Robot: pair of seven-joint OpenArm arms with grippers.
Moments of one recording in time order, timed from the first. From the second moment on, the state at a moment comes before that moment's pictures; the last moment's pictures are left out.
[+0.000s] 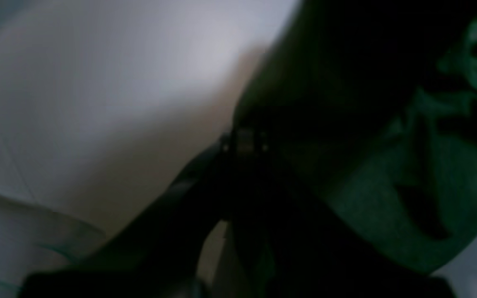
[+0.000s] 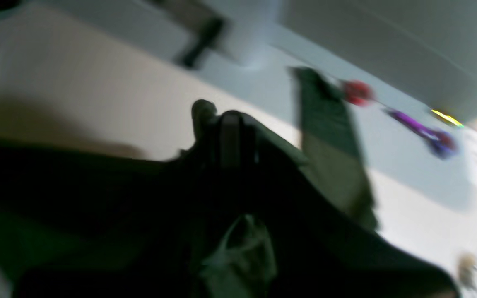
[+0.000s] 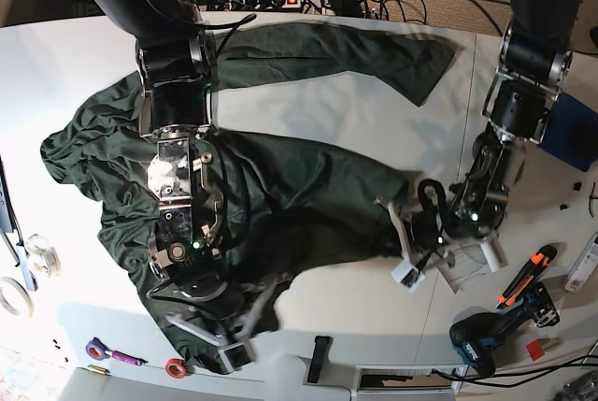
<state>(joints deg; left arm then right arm) -33.0 -18.8 27.7 57.6 -27.7 -30.1 24.9 33.1 0.6 -8.5 89.3 -1.7 19.3 -56.5</state>
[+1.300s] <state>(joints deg) -29.0 -19.9 27.7 58.5 -39.1 -37.9 42.5 35.1 0.6 4.1 82.8 5.5 18.1 -37.6</state>
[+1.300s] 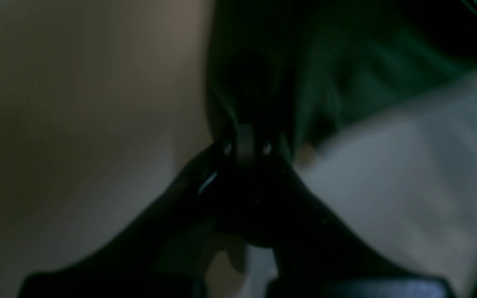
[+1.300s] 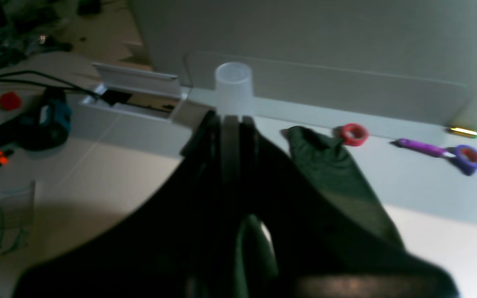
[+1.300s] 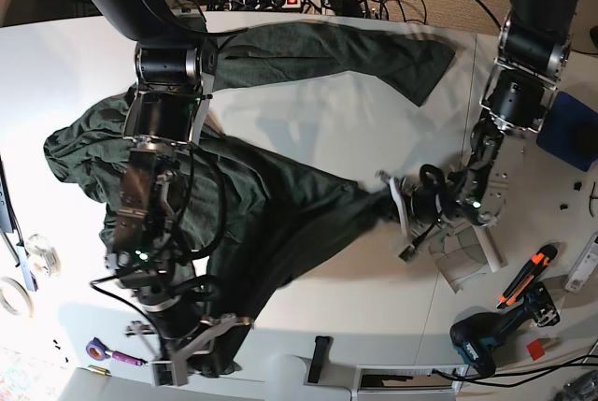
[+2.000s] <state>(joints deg) -28.9 -26.4 27.7 65.8 -82.7 -43.7 81.4 50.0 -1.1 -4.4 60.3 3.3 16.5 -25.4</state>
